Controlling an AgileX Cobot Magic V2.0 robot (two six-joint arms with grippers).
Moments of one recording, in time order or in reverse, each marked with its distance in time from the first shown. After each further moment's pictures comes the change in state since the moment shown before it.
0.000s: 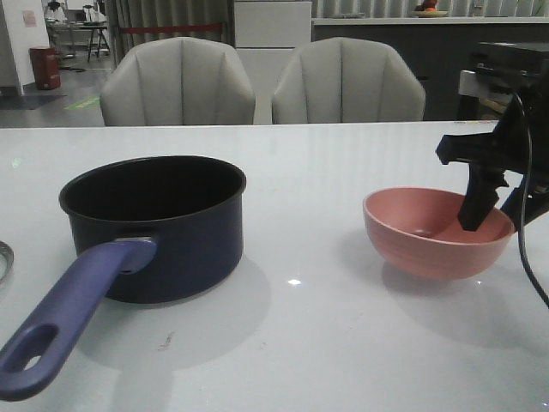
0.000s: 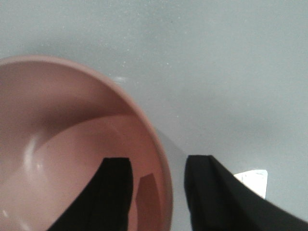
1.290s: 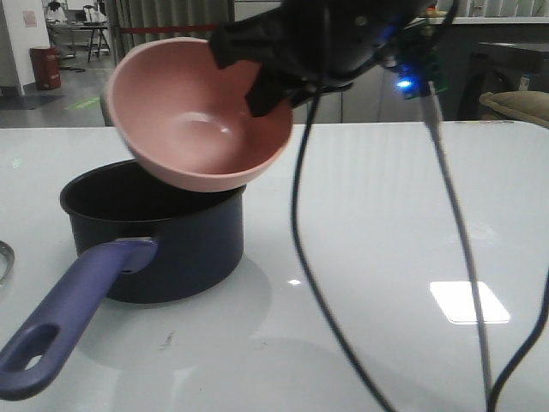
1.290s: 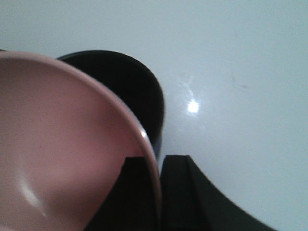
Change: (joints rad) left arm 0.000 0.000 0.000 0.000 0.000 0.000; right arm 0.505 -0.209 0.008 -0.057 -0.362 -0.010
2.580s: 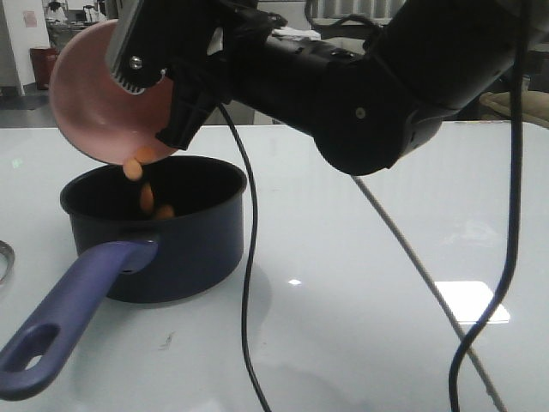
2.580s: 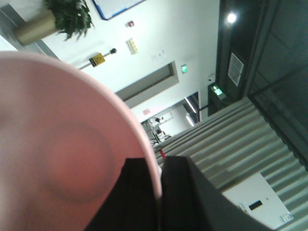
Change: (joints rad) left arm 0.000 0.000 0.000 -0.002 0.000 0.000; right arm 0.125 0.419 0.000 -0.331 -1.326 -0.870
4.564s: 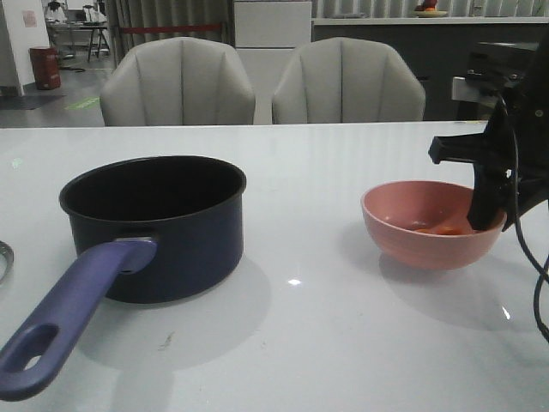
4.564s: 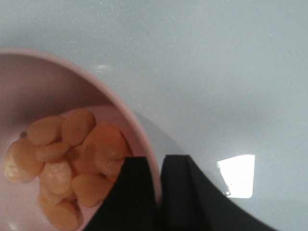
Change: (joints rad) left arm 0.000 0.000 0.000 0.000 0.000 0.000; right arm -0.608 -0.137 -0.131 0.235 1.787 1.070
